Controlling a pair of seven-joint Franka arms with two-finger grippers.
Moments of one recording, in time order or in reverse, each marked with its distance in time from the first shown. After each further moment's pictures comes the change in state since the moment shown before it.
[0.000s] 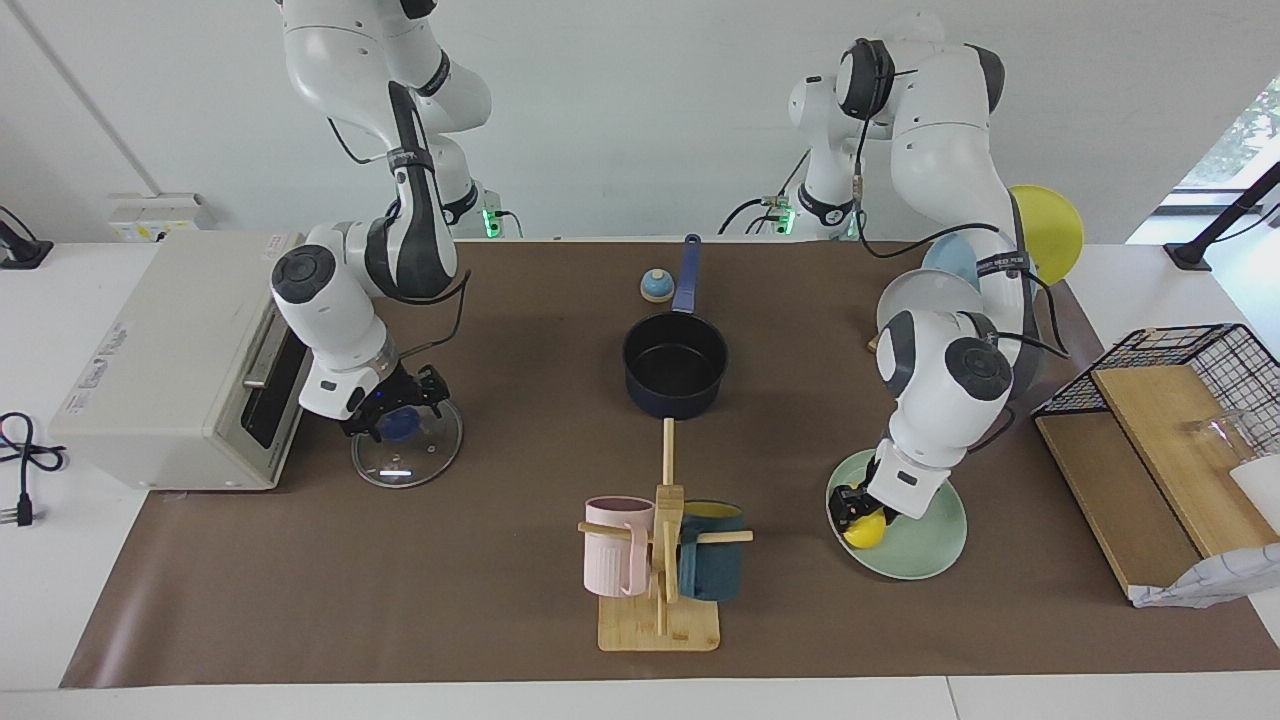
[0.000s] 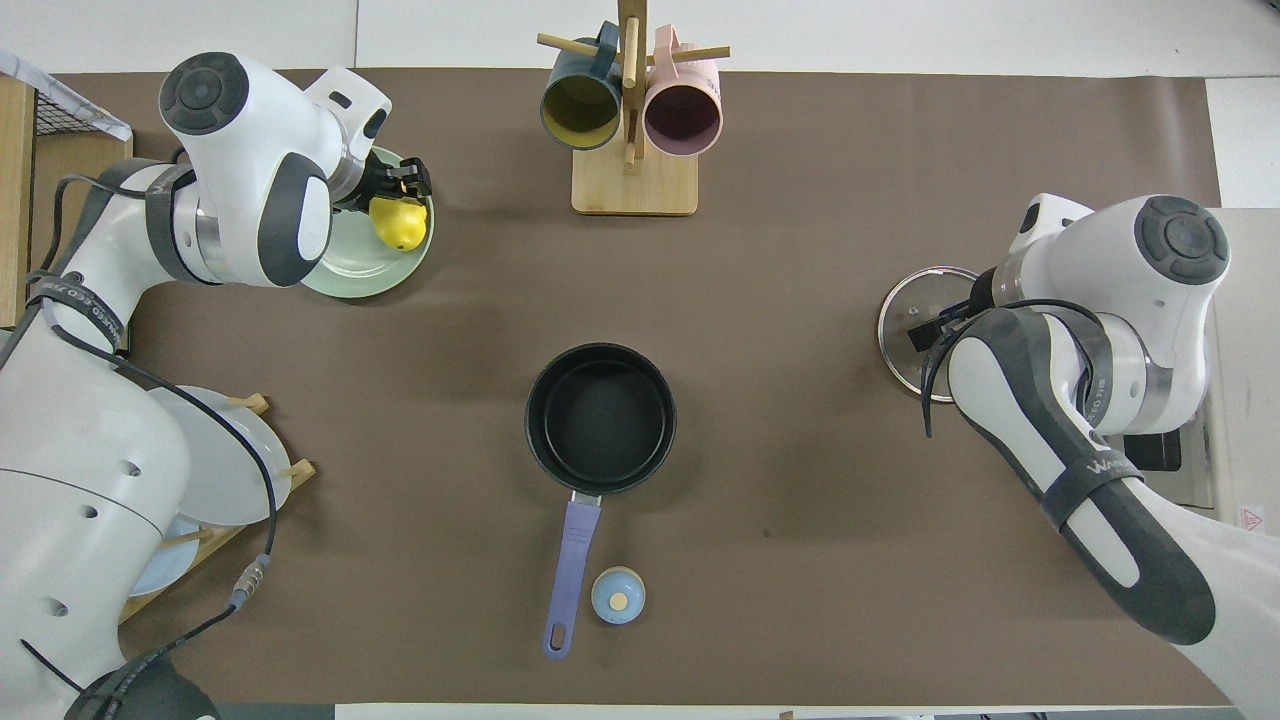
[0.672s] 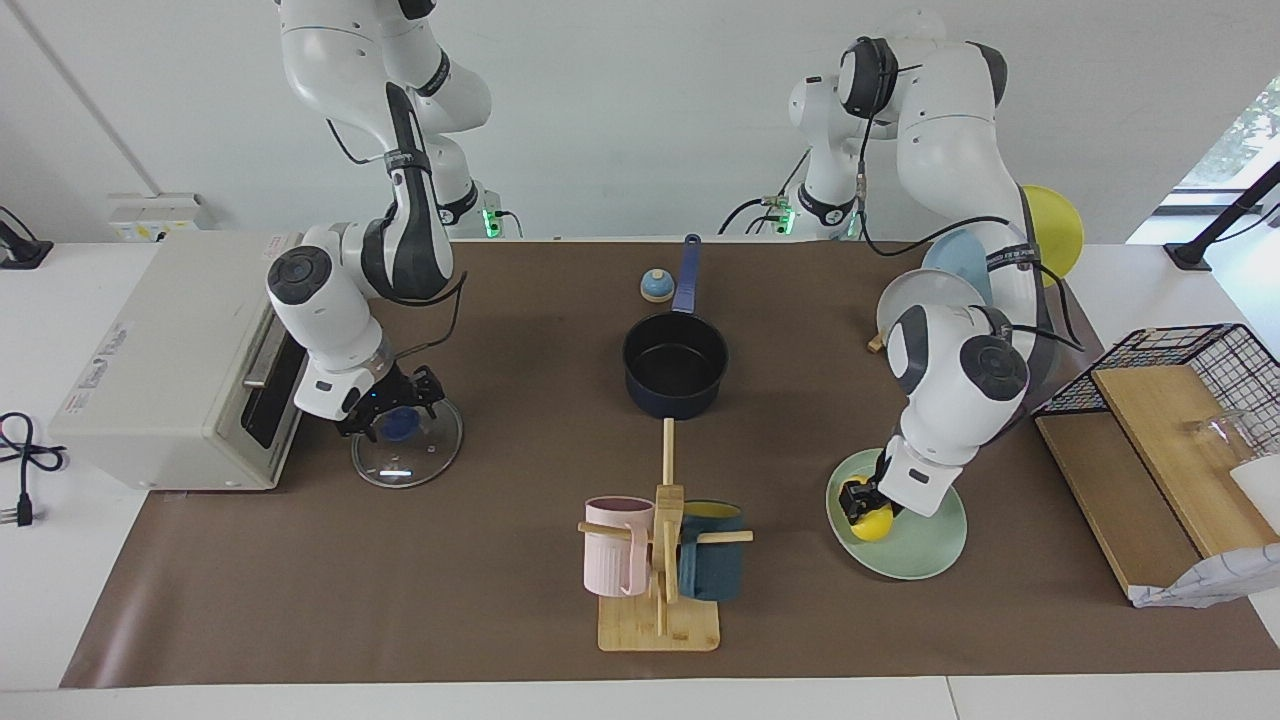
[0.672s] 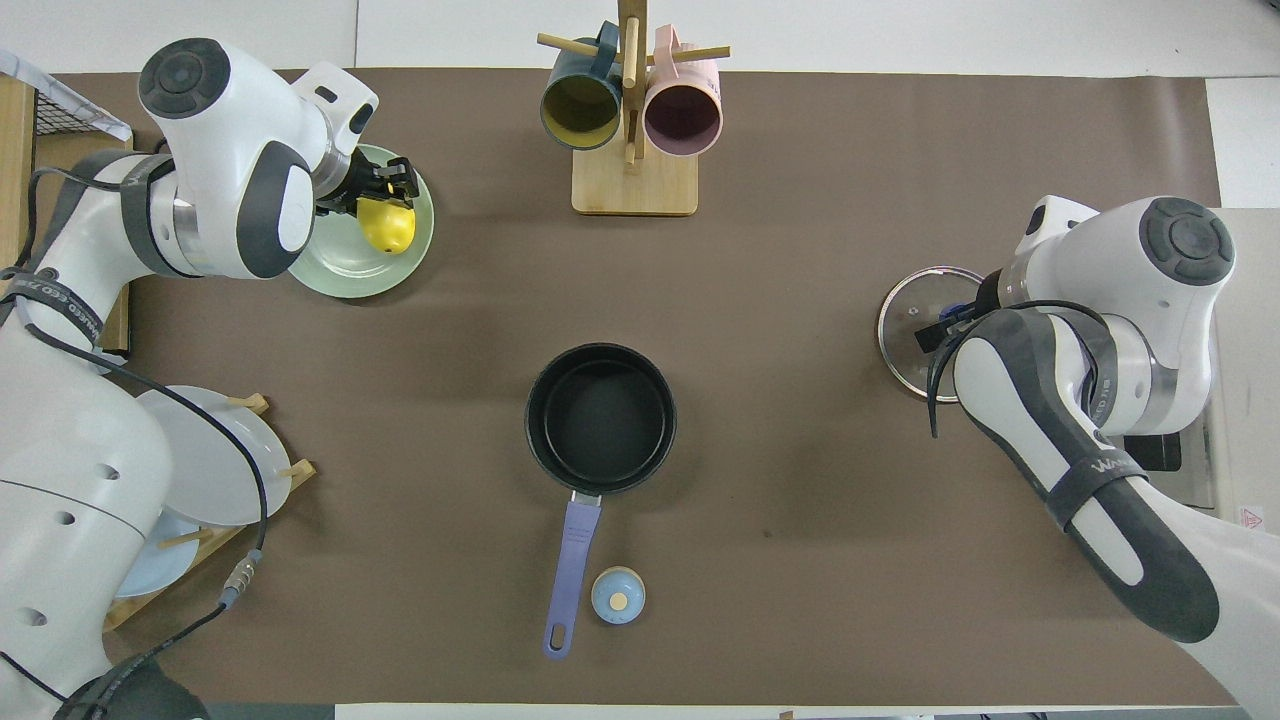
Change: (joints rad) left arm 0.016 -0.033 0.005 0.037 0.000 -0.096 0.000; right arm -0.013 0.001 -0.005 -0.009 -0.009 0.000 0.000
